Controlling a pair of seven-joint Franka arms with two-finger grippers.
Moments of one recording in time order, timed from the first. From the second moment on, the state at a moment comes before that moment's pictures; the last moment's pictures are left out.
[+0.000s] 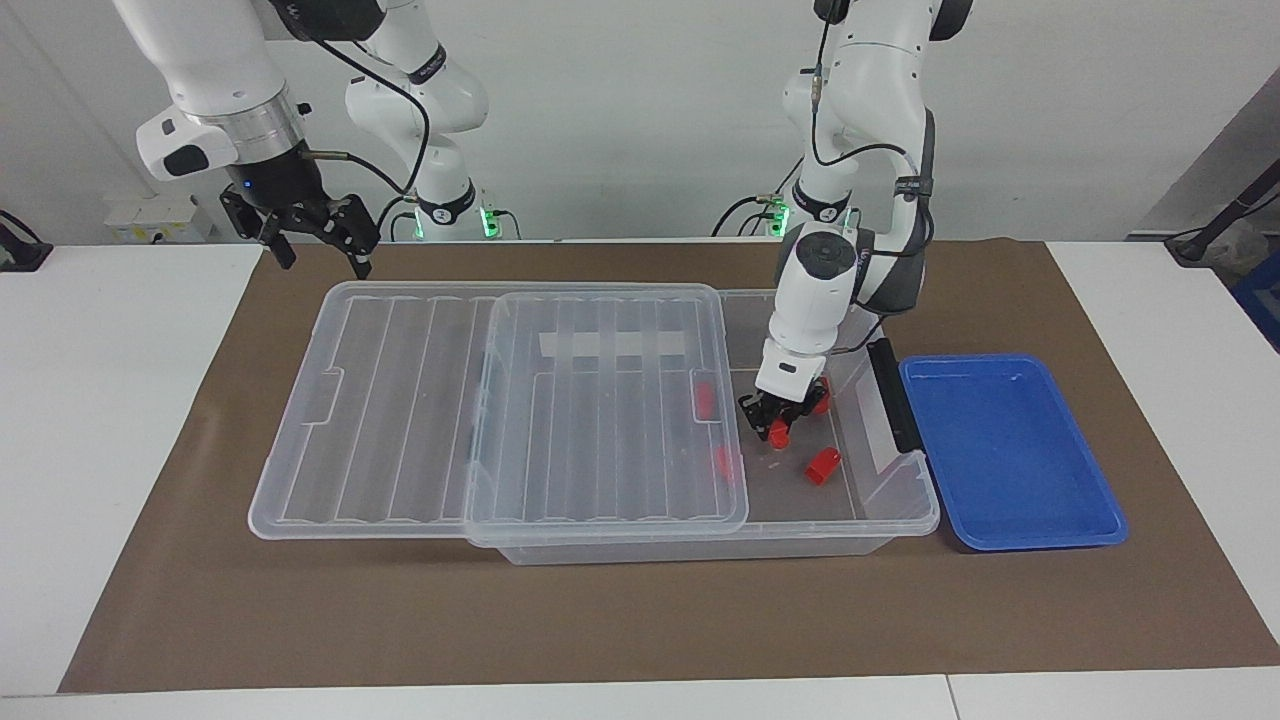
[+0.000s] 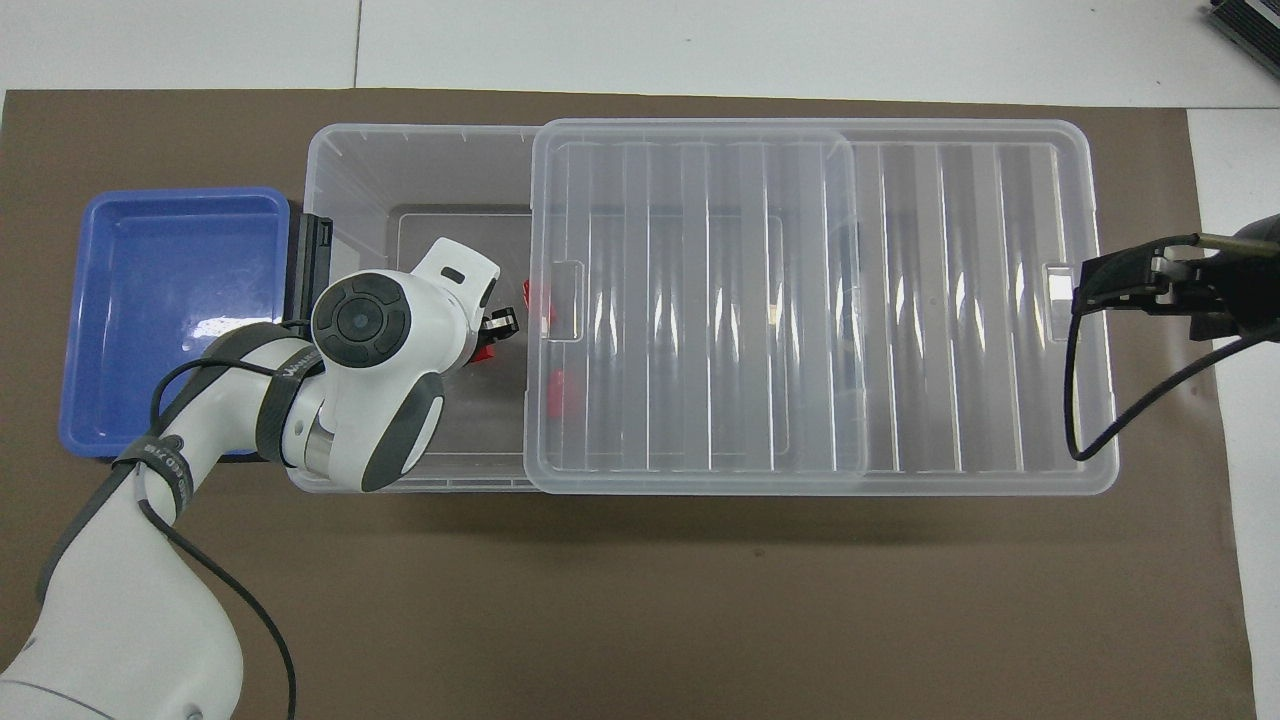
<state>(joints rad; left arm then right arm) -0.43 0.29 0.01 -2.02 0.05 2.46 -0.68 0.04 -0.02 0.01 -1.55 0.00 1.58 0.27</state>
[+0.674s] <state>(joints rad) -0.43 0.32 0.01 -2.03 0.07 2.52 -0.68 0.04 -0.02 0.01 -1.55 0.00 1.58 0.27</state>
